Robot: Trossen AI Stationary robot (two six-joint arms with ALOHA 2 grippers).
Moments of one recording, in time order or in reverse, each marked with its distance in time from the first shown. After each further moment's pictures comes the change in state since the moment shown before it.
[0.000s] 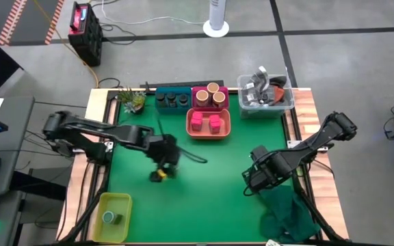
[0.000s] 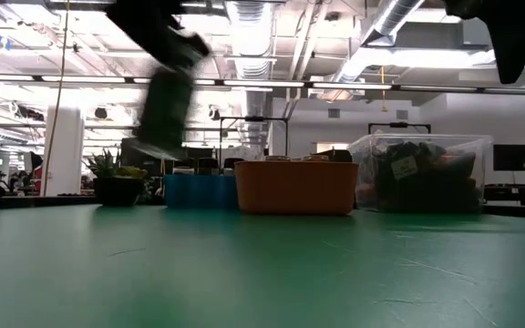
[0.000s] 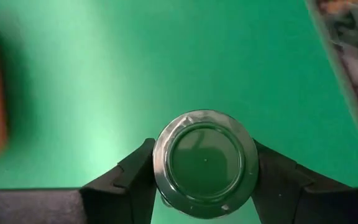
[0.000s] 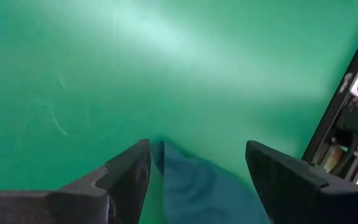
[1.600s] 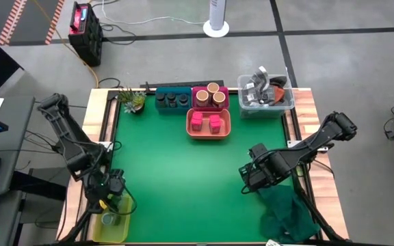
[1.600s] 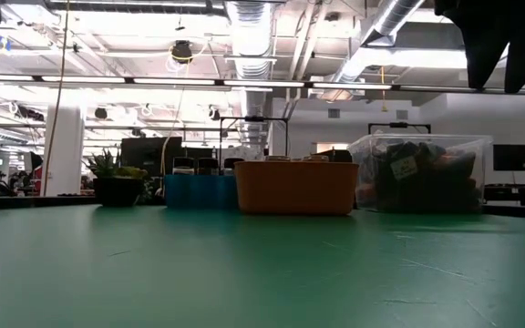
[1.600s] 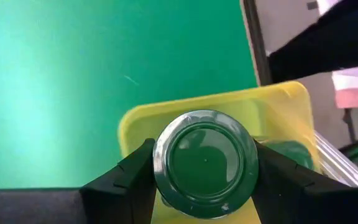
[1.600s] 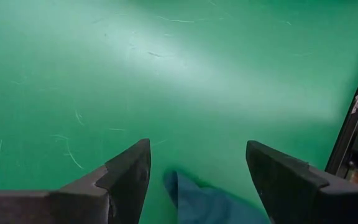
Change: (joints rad) left arm -0.859 -0.519 -0.463 -0.057 -0.202 -0.895; right arm -0.015 0.000 -0.015 0.044 0.113 0.036
